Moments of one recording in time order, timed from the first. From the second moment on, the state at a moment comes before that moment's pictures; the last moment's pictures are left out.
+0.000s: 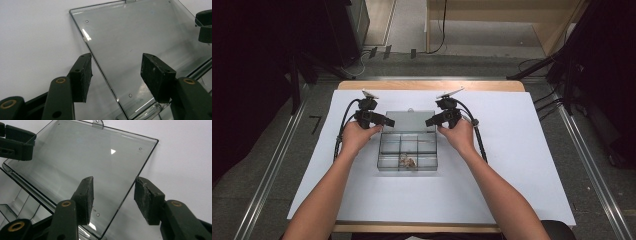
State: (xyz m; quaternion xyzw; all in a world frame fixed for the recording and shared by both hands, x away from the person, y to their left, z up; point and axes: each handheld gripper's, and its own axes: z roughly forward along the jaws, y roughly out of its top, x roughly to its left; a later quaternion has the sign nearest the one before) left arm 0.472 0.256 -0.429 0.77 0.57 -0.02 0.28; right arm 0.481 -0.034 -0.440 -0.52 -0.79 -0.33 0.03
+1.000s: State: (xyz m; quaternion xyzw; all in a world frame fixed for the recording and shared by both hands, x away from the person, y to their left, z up) left arm 0.480 0.252 -0.427 0.76 0.58 -0.05 0.27; right arm 0.488 -0.033 -0.443 -0.55 -0.76 -0.34 0.08
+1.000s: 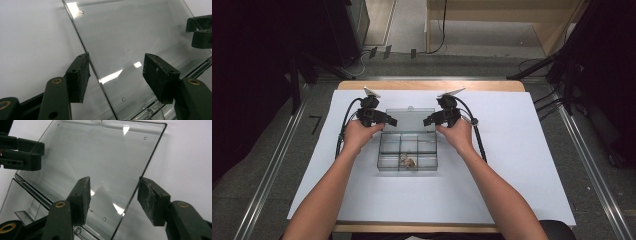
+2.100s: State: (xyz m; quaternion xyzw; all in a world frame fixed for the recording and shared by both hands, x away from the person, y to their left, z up) left arm 0.469 0.253 -0.401 0.77 0.56 -0.01 0.31; right arm 0.473 -0.034 -0.415 -0.51 -0.78 -0.36 0.02
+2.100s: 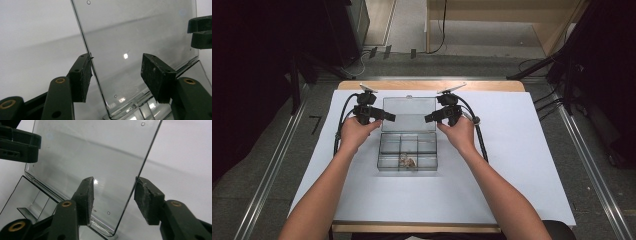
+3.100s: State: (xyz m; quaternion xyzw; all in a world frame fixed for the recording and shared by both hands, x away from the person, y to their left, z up) left arm 0.448 0.257 -0.379 0.77 0.53 0.02 0.35; right arm 0.453 -0.039 -0.394 -0.48 -0.79 -0.38 -0.02
